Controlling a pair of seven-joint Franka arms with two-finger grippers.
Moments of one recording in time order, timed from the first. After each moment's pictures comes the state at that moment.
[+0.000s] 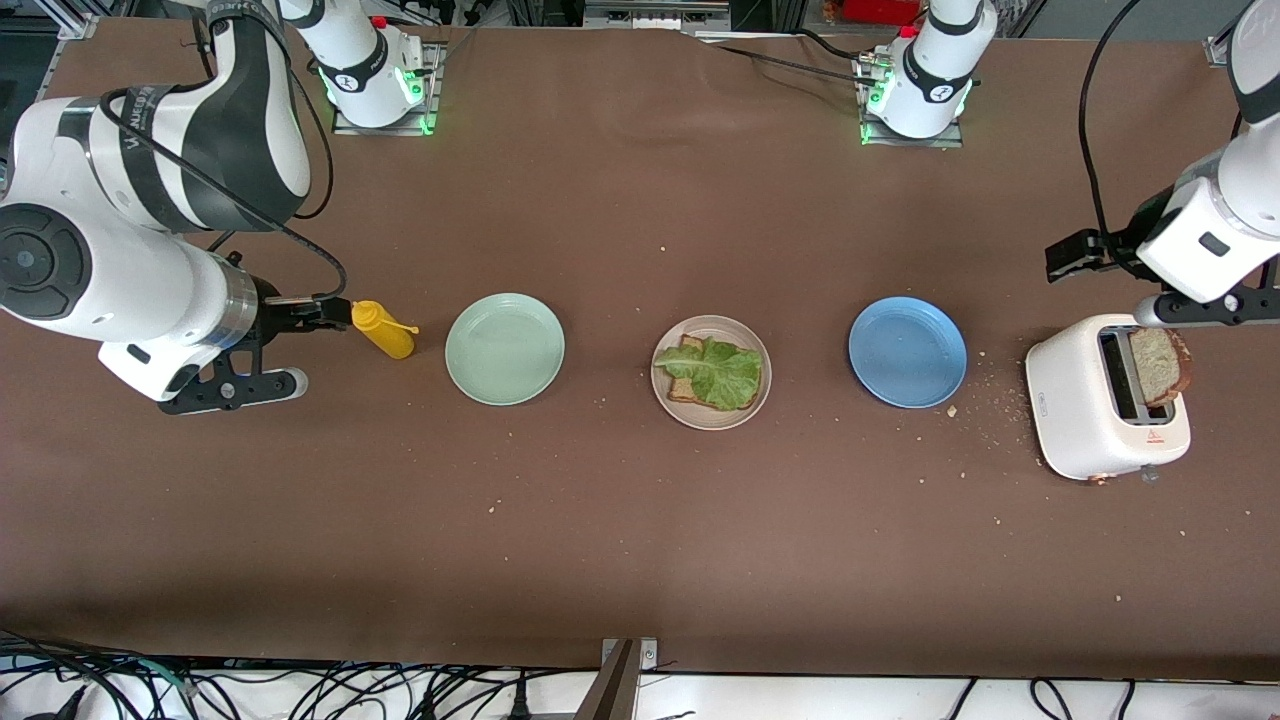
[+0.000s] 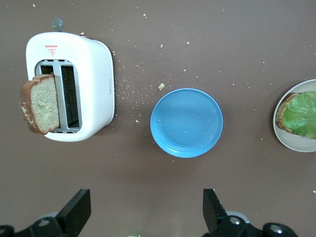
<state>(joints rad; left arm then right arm) 0.04 0.15 -0.09 -1.50 0.05 1.48 -0.12 0.64 0.53 -0.60 -1.18 0.24 1.39 -0.09</state>
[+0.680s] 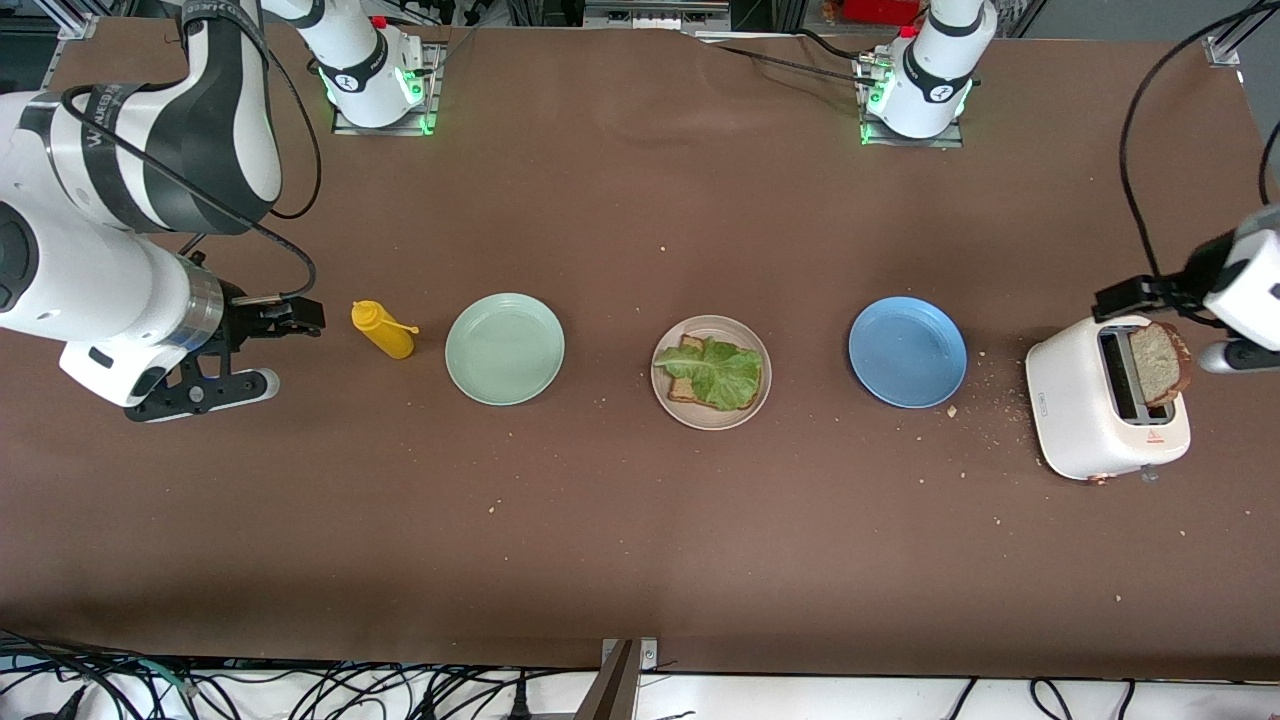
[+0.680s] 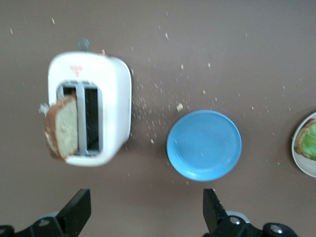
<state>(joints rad) 0.17 0.21 -0.09 -1.48 0.05 1.61 0.00 0.60 0.52 -0.61 -1.18 0.24 1.42 -0.18</state>
